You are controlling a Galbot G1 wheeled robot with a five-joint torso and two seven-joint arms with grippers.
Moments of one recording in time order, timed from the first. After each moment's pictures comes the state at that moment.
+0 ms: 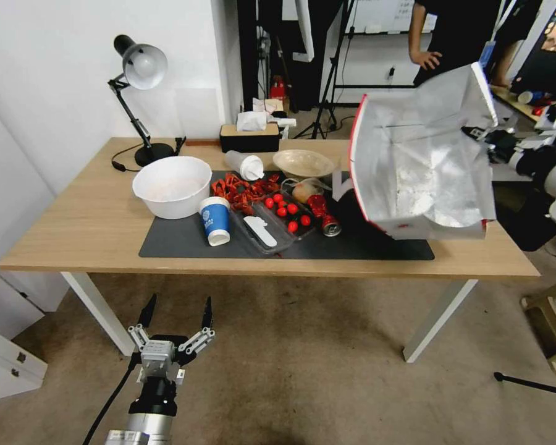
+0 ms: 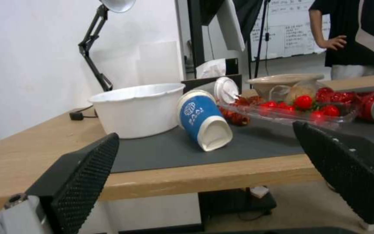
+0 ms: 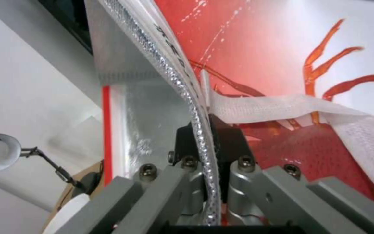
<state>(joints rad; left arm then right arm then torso) 1.92 -1.33 -0.42 -2.20 -0.01 -0.37 -0.21 -1.00 0.37 0.65 2.09 2.00 -0.23 0.54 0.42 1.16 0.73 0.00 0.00</state>
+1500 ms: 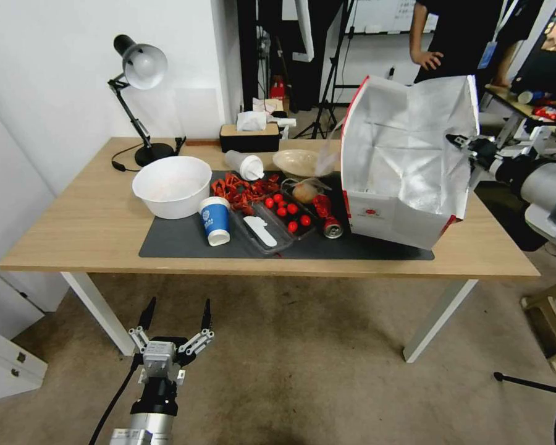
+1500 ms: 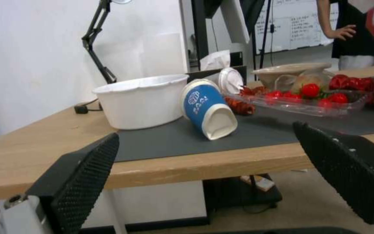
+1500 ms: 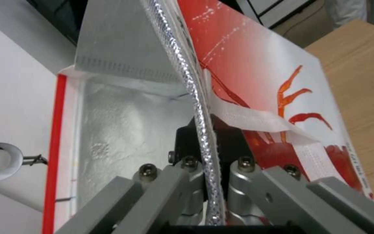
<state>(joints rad) 1.91 -1.34 -0.41 -2.17 0.01 -0.37 -0.23 -1.00 0.43 0.64 2.06 1.96 -0.24 0.51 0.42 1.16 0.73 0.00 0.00</state>
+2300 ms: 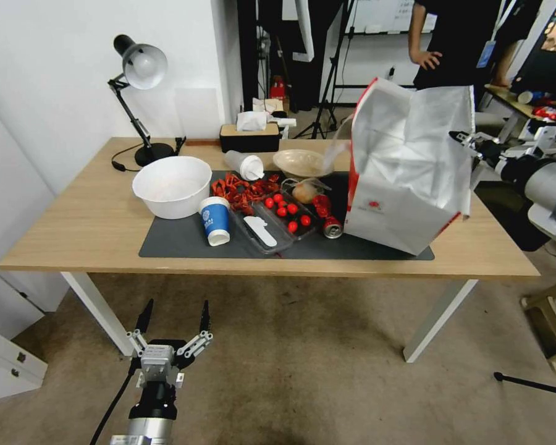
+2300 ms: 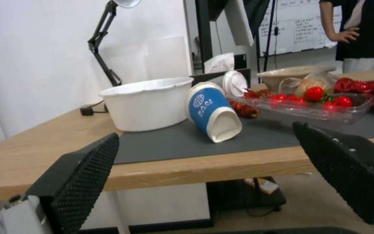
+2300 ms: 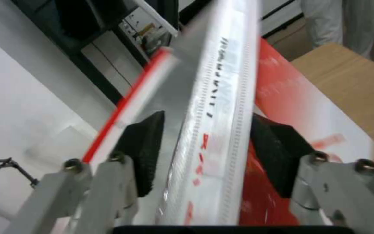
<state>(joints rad) 1.92 -1.34 -0.42 -2.18 0.02 -0.38 -0.25 -0.96 0.43 0.60 2.02 1.86 -0.25 0.52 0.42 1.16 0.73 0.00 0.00</state>
